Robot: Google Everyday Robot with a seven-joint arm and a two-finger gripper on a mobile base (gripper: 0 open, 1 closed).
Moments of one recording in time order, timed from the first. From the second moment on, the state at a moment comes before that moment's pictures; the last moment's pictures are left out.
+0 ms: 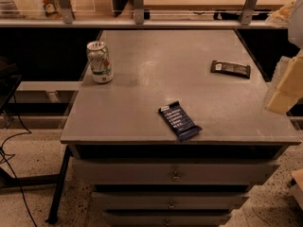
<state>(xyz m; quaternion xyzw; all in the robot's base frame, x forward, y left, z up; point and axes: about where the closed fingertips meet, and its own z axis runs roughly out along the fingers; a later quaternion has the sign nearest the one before) 0.435 -0.205 1.013 -0.60 0.77 -0.07 0.21</state>
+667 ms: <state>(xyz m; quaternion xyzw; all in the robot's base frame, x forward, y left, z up) 0.437 -0.202 1.012 -0.60 0.77 -0.07 0.21</state>
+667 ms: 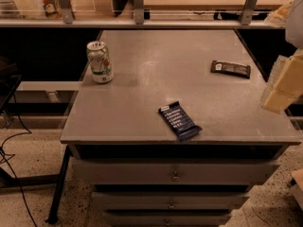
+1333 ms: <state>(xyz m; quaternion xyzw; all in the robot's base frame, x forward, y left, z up) 0.449 -0.177 0.977 -0.58 0.79 -0.05 0.17</state>
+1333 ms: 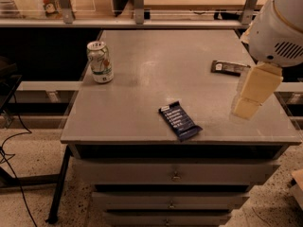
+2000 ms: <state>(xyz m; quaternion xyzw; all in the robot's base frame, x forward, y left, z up) 0.462 -0.143 0.913 -0.56 0.82 -0.02 0.11</state>
